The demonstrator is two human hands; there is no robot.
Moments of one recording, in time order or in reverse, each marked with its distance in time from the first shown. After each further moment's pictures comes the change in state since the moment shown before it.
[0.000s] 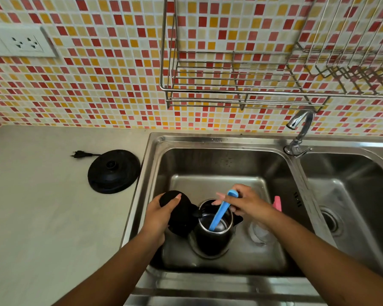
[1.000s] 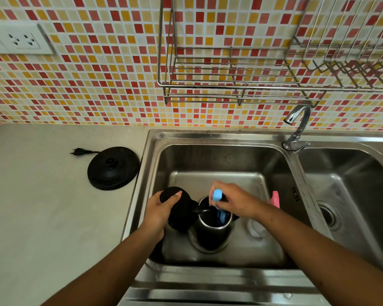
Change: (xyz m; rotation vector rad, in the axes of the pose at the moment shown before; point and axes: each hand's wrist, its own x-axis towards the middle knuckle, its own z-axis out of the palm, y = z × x) left_hand -0.003 0.002 0.000 0.071 -0.005 0.003; right_hand 0.020 0.013 0.001 -0.703 -0.174 -0.449
